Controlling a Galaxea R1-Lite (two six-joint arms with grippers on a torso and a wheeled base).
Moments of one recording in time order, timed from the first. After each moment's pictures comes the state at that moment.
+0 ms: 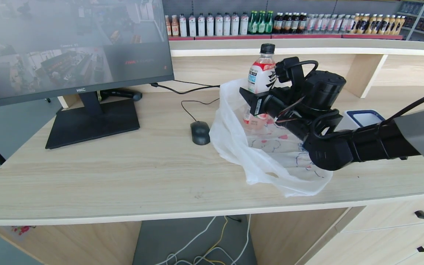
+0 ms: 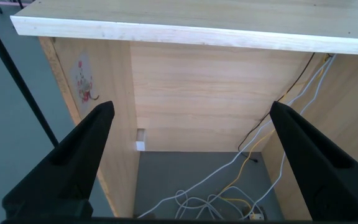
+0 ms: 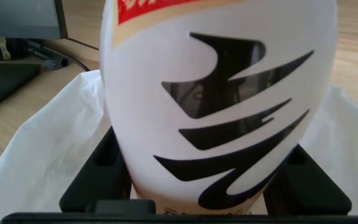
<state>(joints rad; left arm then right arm) 0.00 0.00 0.00 0.00 0.00 0.00 0.44 2.11 -1.40 -0.95 0.03 -0.07</state>
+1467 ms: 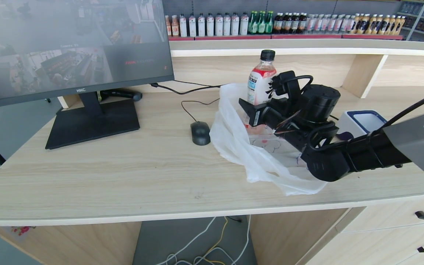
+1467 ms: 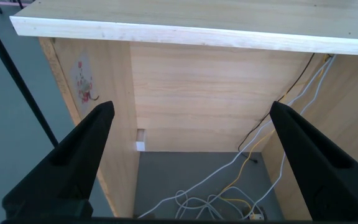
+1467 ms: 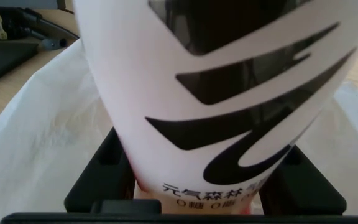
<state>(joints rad) 0.00 0.00 0.00 0.00 0.00 0.00 0.45 2.13 -1.31 -1.02 0.04 -0.08</state>
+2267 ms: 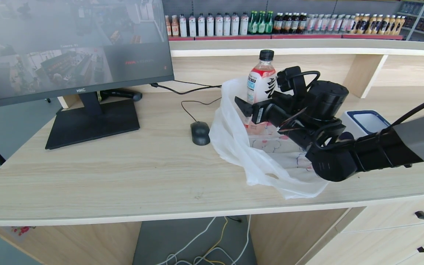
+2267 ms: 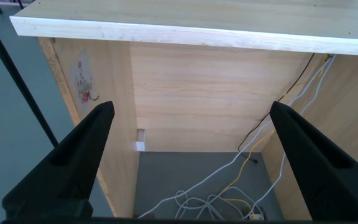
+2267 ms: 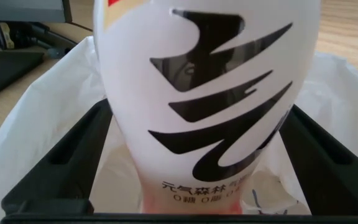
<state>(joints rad) 0.00 0.00 0.00 0.00 0.00 0.00 0.45 2.09 -1.29 -1.03 0.04 -0.07</state>
